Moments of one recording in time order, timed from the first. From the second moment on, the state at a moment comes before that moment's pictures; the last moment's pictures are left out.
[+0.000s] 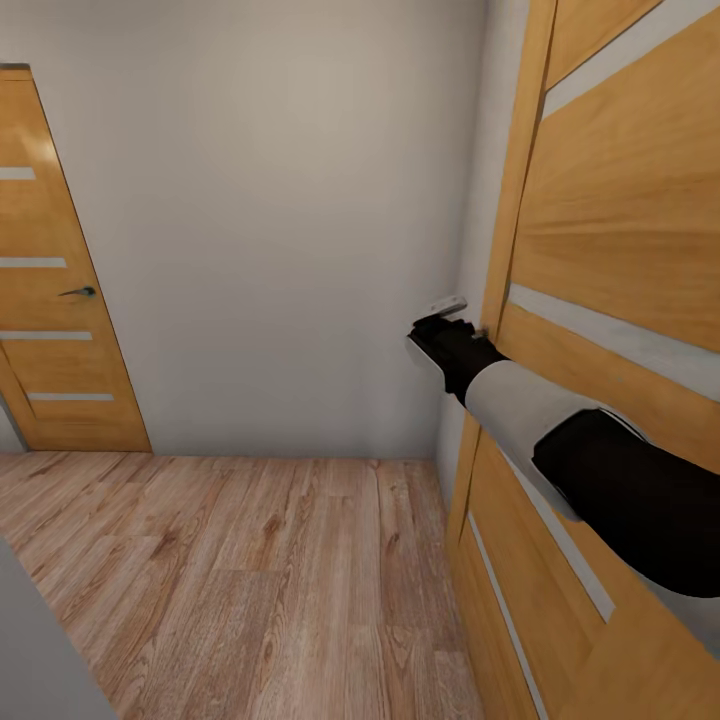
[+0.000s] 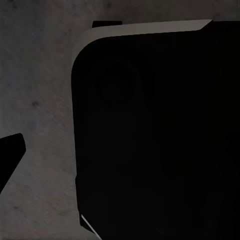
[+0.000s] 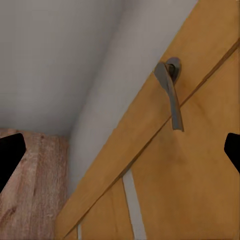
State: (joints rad) left arm 0.00 0.00 0.01 -0.07 -0.01 -0.01 0.00; right arm -1.54 0.17 0.68 -0.23 -0.43 0.60 -0.51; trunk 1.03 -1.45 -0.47
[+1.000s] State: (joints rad) left arm 0.00 0.00 0.01 -0.07 -0.01 -0.01 0.00; right arm -1.31 0.17 0.67 -0.37 -0.66 0.52 -0.20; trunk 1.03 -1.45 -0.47
